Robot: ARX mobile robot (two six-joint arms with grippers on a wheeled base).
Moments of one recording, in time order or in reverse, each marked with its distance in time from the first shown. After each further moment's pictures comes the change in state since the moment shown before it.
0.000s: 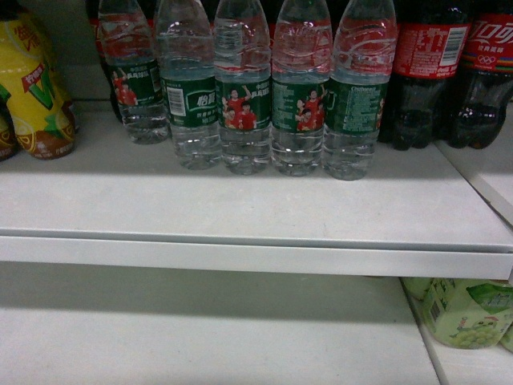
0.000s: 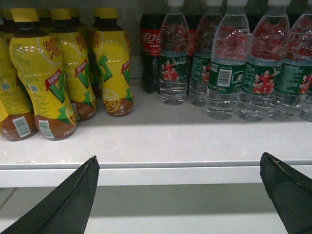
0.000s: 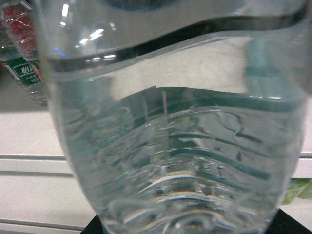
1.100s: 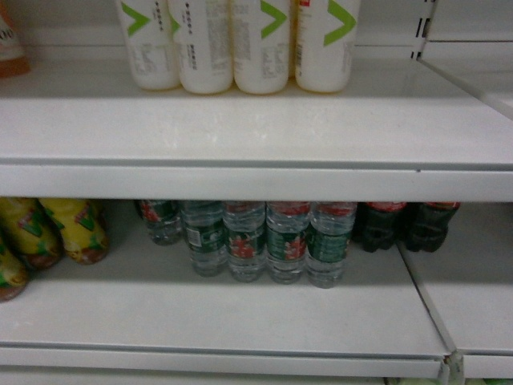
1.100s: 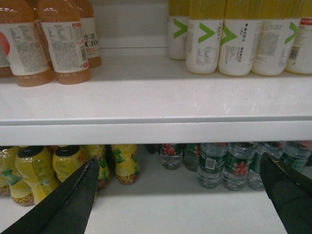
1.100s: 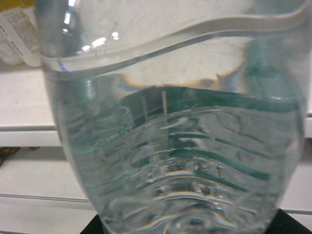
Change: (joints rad) left arm 0.000 0.000 0.000 0.000 0.002 0.000; right arm 0.000 0.000 -0.003 -0.002 0.000 0.001
